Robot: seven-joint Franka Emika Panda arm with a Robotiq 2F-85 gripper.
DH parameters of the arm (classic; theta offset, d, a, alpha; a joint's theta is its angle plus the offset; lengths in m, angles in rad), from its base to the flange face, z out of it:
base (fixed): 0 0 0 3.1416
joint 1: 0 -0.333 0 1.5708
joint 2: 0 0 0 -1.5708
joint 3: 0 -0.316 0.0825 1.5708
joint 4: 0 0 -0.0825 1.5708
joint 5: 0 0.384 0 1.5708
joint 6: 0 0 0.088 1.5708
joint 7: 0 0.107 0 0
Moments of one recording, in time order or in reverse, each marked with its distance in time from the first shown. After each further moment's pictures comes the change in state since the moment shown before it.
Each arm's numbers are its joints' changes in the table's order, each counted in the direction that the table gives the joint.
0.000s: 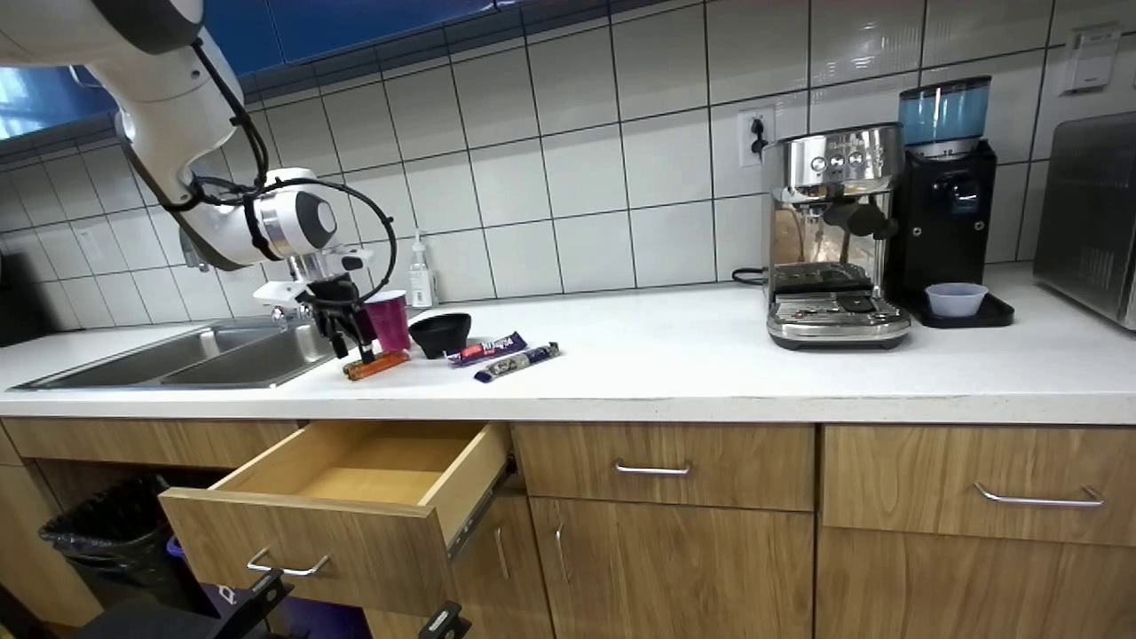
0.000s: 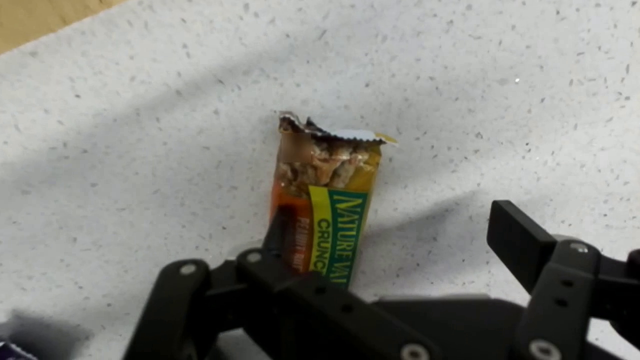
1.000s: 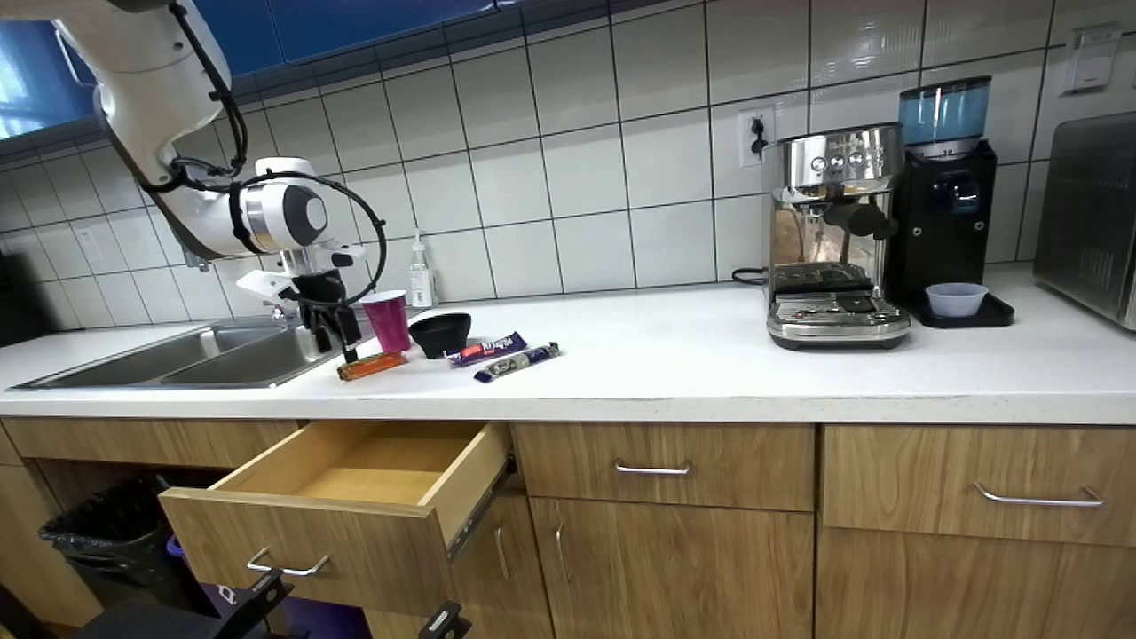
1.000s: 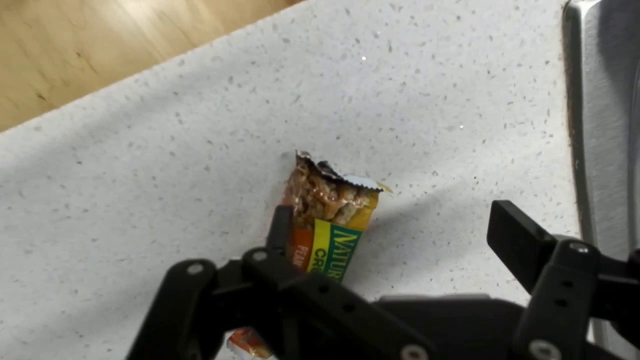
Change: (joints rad) arm 0.031 -0.093 -0.049 0.133 0.091 0.080 -0.028
